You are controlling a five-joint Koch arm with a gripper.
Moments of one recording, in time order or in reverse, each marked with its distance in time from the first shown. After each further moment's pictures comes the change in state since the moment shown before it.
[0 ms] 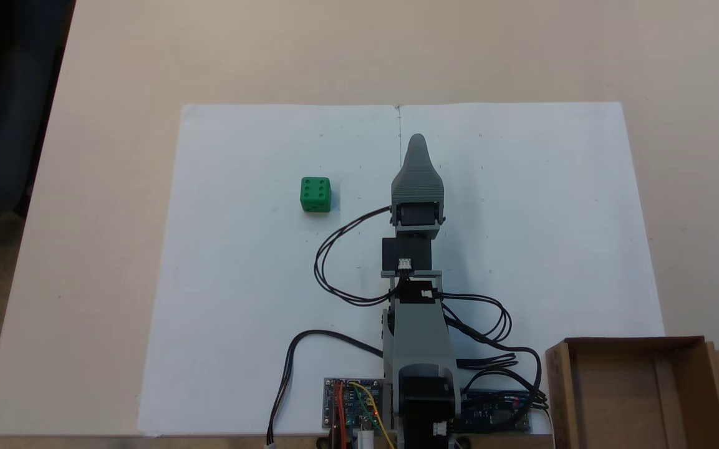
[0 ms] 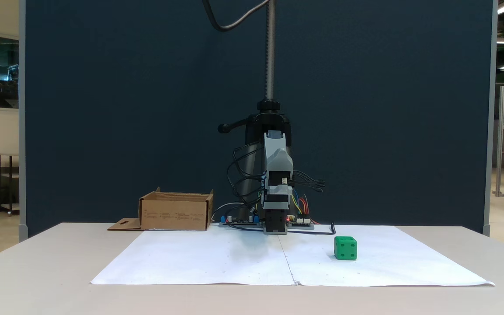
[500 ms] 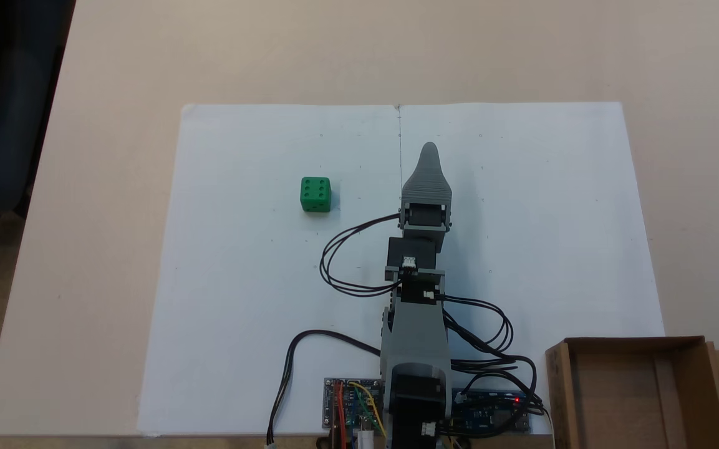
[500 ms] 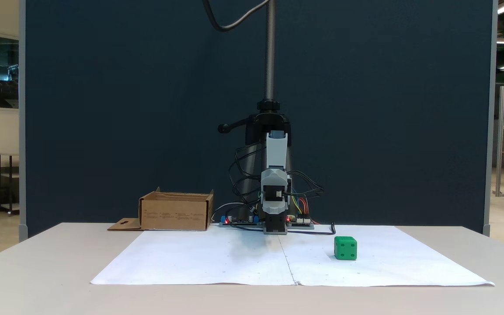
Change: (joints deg) arm 4.8 0.0 0.0 15.6 0.0
